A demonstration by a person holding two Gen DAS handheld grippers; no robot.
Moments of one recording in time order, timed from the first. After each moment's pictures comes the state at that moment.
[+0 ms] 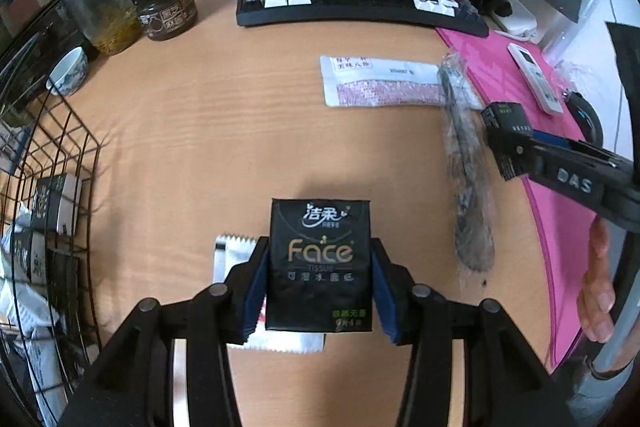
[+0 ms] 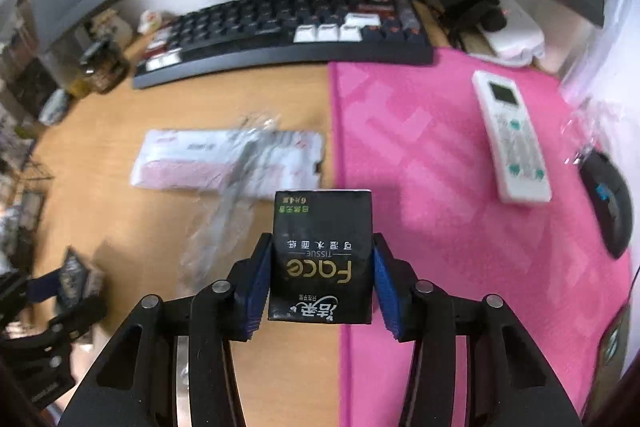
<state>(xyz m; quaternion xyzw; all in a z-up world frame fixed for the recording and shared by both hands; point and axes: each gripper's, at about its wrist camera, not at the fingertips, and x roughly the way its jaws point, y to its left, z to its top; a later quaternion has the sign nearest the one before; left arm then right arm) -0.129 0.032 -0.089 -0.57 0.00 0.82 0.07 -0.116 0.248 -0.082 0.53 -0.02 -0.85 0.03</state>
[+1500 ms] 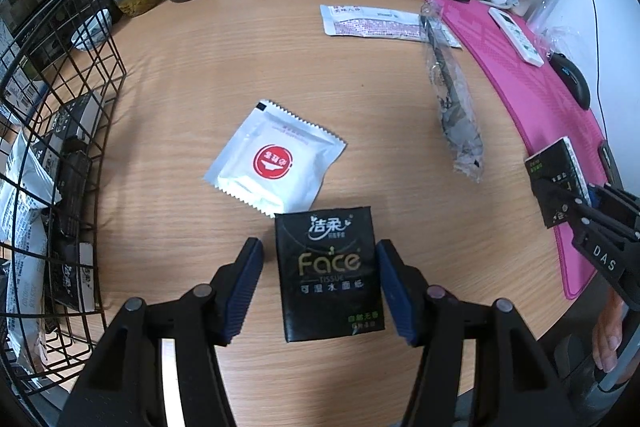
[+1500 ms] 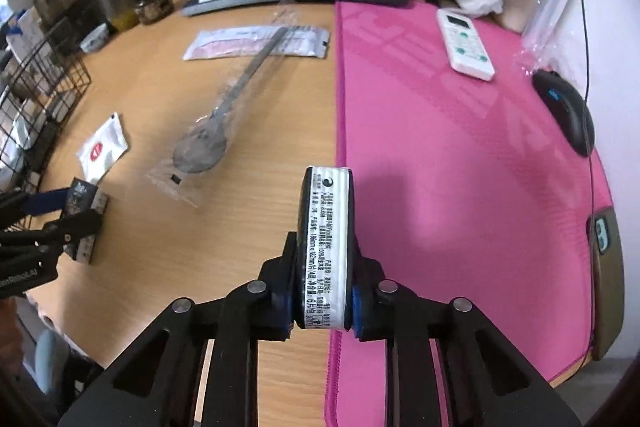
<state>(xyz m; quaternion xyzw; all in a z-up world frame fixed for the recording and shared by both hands) -0.062 0.023 -0.093 -0.57 0.01 0.82 0.07 0.010 0.247 -0.085 0.53 0.02 -0.85 0.03</state>
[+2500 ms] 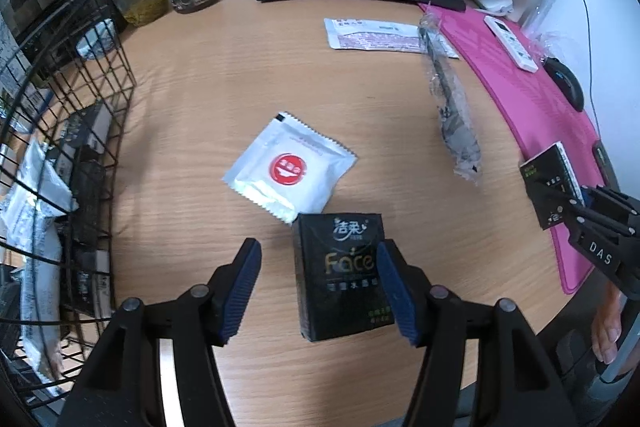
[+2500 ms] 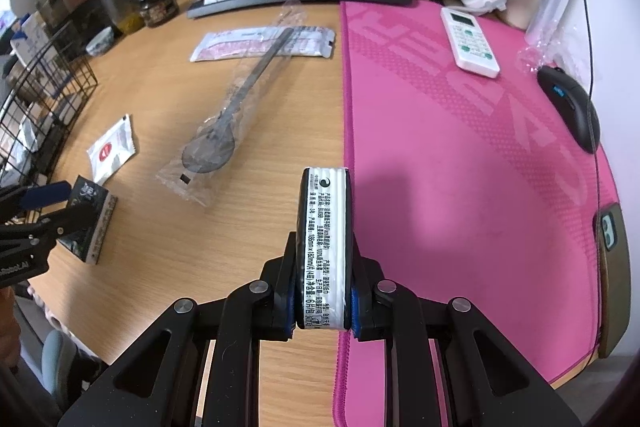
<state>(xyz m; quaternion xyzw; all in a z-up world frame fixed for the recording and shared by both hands) -0.058 0.014 -0.085 -0.56 0.00 0.82 0.08 0.011 0.249 -0.085 0.53 0.00 -0.85 0.04</state>
